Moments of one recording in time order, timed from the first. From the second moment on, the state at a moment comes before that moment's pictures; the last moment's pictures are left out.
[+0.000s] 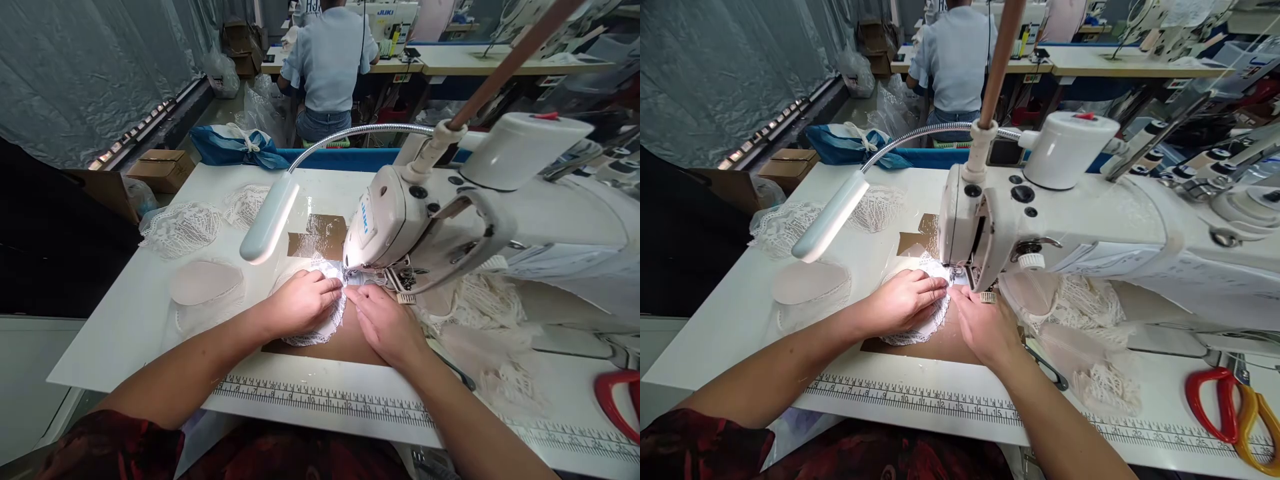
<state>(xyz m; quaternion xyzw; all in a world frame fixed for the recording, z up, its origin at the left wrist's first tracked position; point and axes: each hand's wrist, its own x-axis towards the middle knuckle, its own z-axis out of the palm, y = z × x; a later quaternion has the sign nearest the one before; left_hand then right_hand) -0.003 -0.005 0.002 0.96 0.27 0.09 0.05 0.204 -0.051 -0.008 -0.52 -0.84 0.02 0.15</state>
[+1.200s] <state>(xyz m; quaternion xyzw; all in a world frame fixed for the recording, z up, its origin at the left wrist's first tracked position) -0.006 -0.003 0.000 0.96 0.24 0.11 0.05 0.200 -0.055 -0.007 -0.51 -0.85 -0.01 0.16</state>
